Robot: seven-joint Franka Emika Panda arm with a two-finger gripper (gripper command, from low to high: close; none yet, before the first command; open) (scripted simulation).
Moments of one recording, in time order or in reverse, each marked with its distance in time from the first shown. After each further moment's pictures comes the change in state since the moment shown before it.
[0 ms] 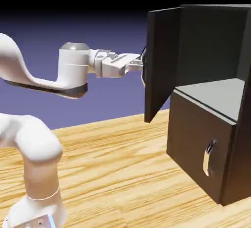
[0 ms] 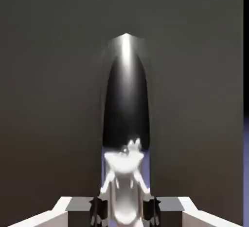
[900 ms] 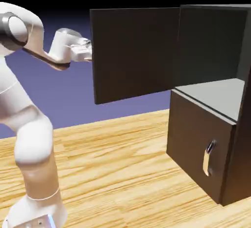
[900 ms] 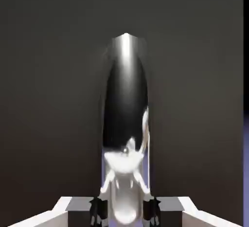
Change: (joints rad) arm -0.469 0.696 0.977 0.729 0.522 -1.083 0.219
